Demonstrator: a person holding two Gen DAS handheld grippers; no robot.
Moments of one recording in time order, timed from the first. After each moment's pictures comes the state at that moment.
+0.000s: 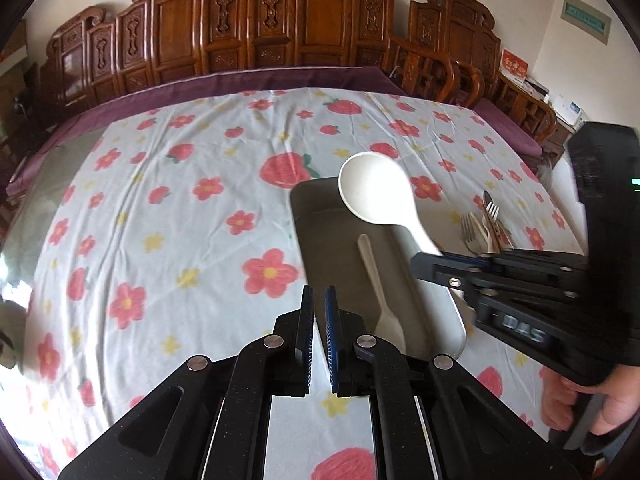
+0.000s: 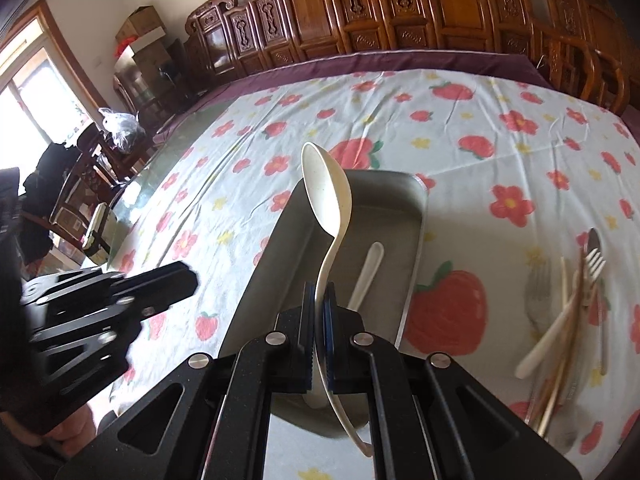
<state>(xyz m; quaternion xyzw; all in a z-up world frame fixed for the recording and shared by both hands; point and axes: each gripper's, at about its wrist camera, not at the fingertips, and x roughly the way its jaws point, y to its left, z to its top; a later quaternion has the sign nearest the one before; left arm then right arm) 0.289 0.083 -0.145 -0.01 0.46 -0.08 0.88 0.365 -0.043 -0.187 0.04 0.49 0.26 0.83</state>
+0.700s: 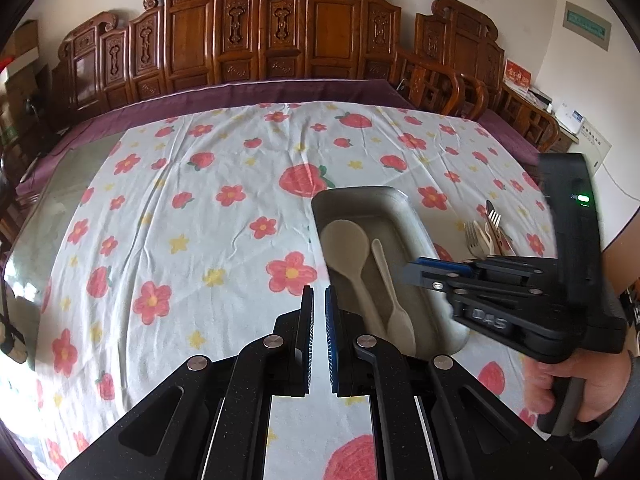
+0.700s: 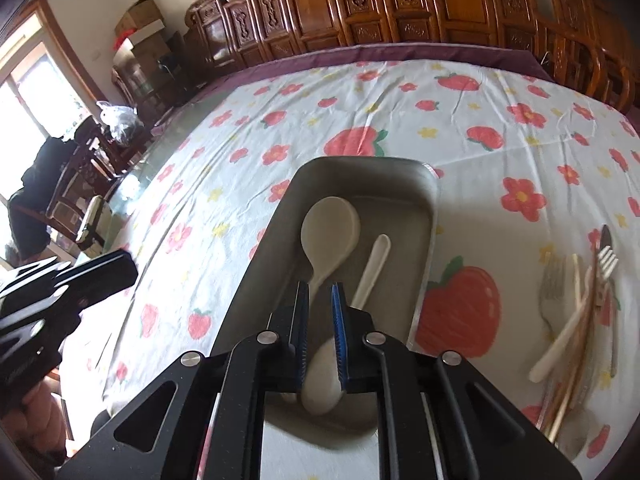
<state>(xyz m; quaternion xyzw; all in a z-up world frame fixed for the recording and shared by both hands) 0.272 0.098 -0.130 -0.01 0.44 -0.07 0.89 0.362 -0.041 -0.193 0.03 0.49 0.26 0.83</state>
